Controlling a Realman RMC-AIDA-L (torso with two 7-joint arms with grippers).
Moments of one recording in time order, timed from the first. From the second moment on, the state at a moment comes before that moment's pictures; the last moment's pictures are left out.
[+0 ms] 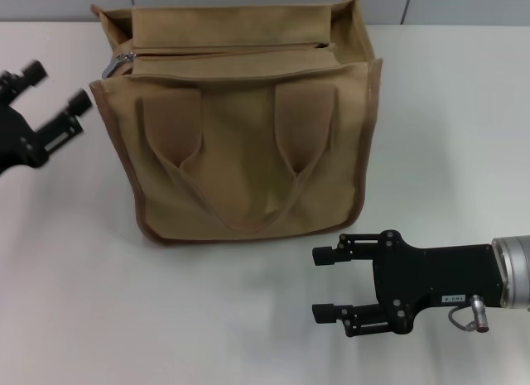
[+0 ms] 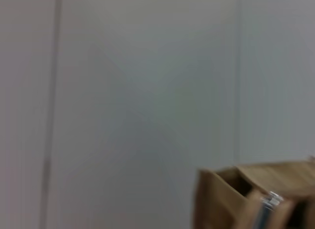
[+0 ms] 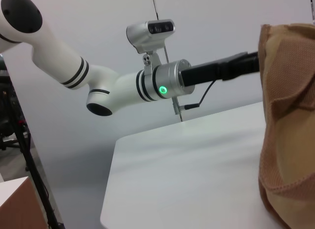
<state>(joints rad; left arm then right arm) -0.35 -2.01 0.34 0.33 1.68 1.60 -0.76 0.57 2.08 -0.75 -0.33 -2.08 -1.68 0.98</state>
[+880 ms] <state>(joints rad) -0.43 -2.05 0.32 0.35 1.76 1.53 -0.64 0.58 2.08 -0.75 -0.33 -2.08 -1.67 0.99</state>
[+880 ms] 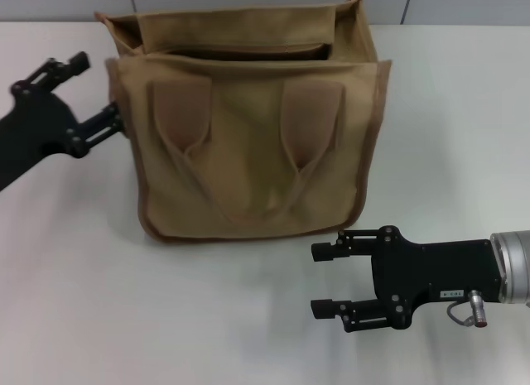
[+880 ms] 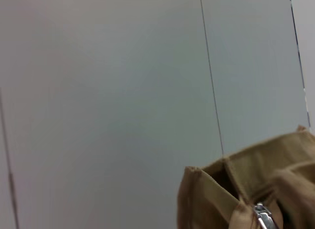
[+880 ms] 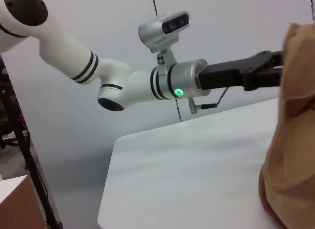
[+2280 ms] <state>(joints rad) -0.40 -2.07 0.27 0.31 1.59 1.49 -0.40 0.58 2.08 -0.75 -0.33 -2.07 -1.67 0.99</state>
